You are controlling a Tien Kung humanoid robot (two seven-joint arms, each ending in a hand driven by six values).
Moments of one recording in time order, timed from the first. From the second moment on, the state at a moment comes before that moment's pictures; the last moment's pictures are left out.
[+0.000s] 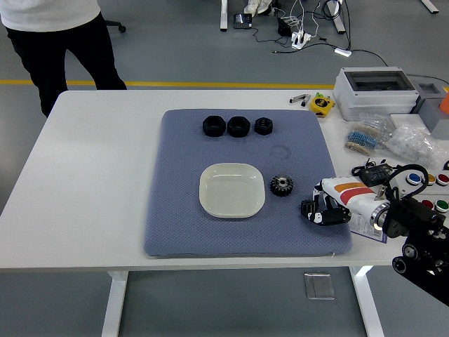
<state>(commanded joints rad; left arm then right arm) -0.04 0.02 -0.92 -0.18 0.81 0.06 0.22 0.67 -0.46 0.44 1.12 -1.72 -0.19 -0.06</state>
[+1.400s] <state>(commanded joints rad) -0.04 0.02 -0.92 -0.18 0.81 0.06 0.23 0.68 -0.47 0.47 1.17 -1.87 -0.22 -0.05</state>
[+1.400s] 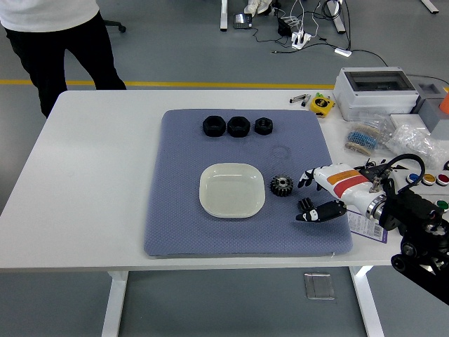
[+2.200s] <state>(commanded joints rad) -0.05 0.02 -0.93 -0.18 0.82 0.06 0.23 0.74 -0.46 0.37 1.08 -1.93 -0.29 0.06</state>
